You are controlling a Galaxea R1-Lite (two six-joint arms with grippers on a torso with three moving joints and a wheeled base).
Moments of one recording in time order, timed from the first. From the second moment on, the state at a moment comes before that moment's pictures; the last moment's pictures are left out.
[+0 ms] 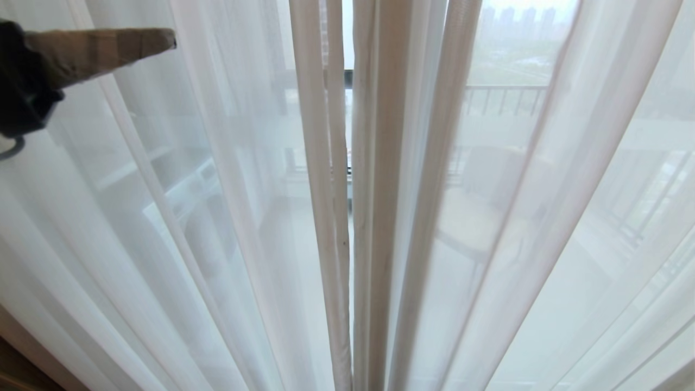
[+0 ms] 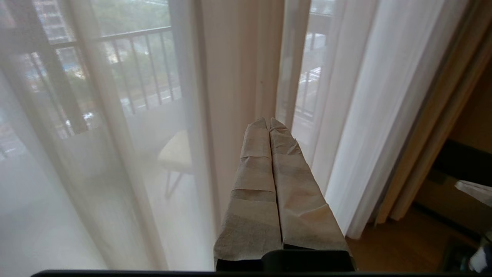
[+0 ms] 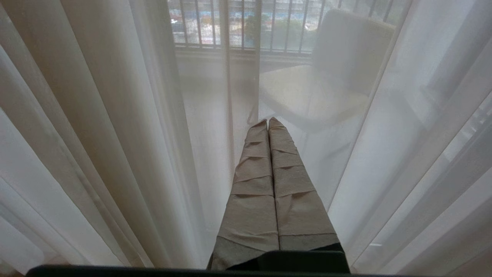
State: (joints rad) left arm -0.35 1.18 -1.09 -0.22 -0.48 -0.08; right arm 0.01 0.00 0.00 0.00 0.01 -0.02
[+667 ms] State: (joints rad) left arm -0.55 1.40 -1.27 -0.27 -0.22 -0.07; right arm 0.01 0.00 0.00 0.00 0.01 -0.02
